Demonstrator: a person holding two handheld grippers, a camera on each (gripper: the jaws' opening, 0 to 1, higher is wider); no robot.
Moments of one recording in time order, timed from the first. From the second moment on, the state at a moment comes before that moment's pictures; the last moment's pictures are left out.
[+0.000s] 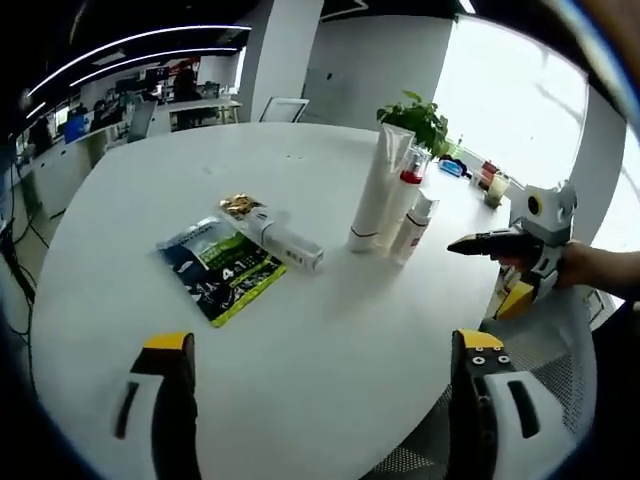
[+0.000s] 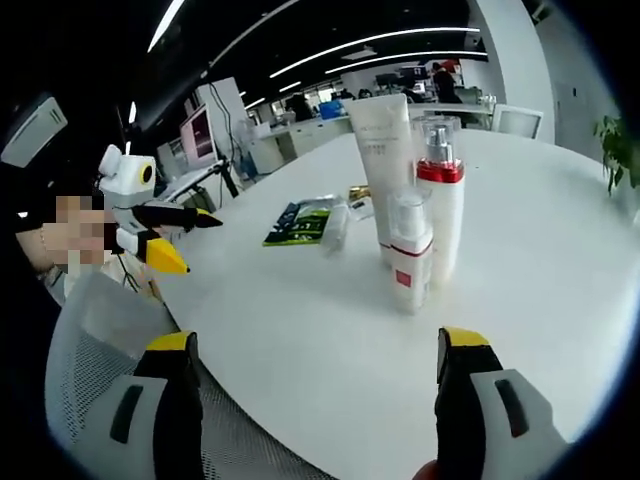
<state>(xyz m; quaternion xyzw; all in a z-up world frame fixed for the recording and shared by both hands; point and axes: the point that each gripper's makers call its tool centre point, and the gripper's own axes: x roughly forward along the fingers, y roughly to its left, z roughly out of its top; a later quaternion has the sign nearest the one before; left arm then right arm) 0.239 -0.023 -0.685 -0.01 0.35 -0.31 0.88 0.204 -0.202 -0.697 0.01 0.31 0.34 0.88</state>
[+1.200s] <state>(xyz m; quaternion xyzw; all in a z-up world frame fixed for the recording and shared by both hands) 0.346 -0.083 -0.704 0.03 0.37 -0.25 0.90 0.200 -0.203 -0.703 -0.02 0.33 0.35 0.88</state>
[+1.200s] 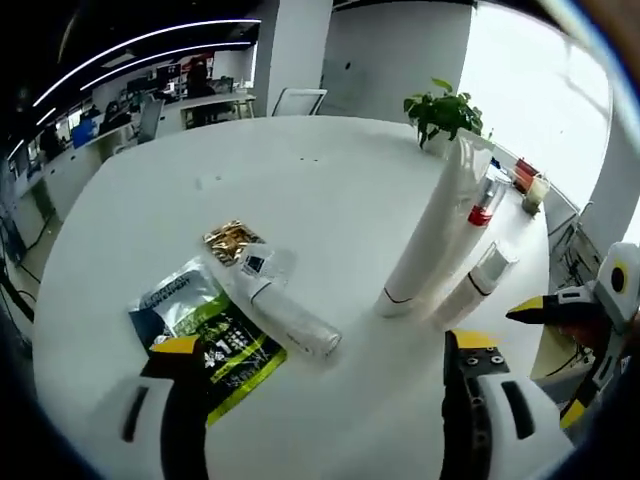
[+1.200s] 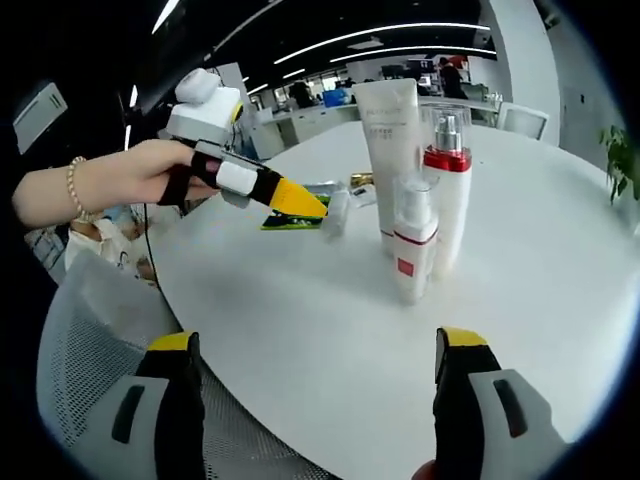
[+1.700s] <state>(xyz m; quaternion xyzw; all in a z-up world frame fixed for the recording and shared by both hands) 0.361 -0.078 -0.728 0.03 0.39 -0.22 0.90 0.200 -0.206 -0.704 -0.01 0.34 0.34 0.88</state>
